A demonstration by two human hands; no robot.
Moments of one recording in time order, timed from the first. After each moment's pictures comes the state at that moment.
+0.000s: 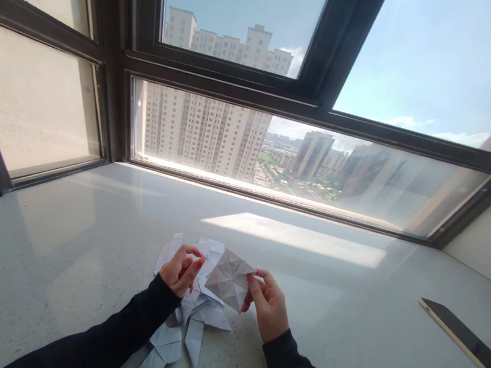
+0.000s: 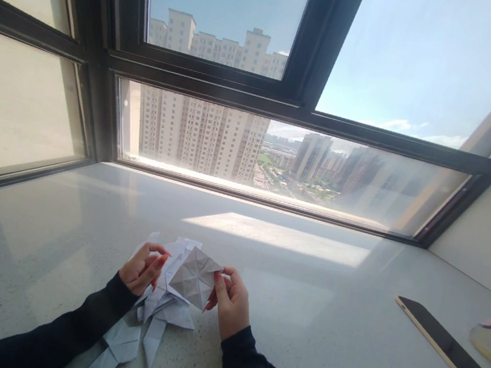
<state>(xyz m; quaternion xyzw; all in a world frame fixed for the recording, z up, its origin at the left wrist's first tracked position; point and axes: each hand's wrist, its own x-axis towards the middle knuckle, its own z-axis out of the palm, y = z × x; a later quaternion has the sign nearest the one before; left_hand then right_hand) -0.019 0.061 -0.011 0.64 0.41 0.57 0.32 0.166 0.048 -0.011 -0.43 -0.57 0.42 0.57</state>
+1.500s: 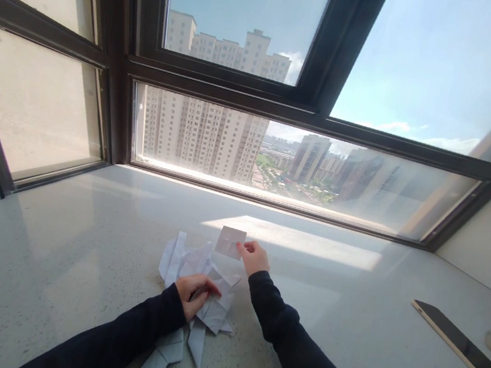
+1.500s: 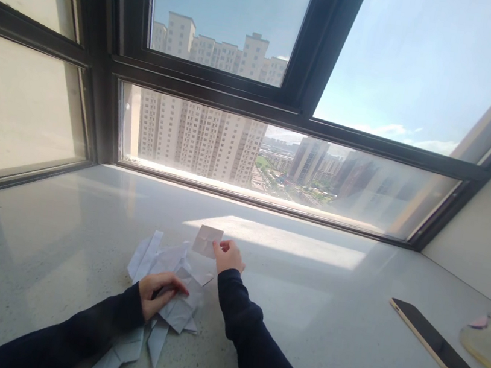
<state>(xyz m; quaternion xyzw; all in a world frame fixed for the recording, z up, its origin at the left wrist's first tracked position) -0.017 0.057 -0.027 0.77 0.35 0.44 0.31 0.156 0.134 0.001 -0.67 -0.57 0.19 0.43</state>
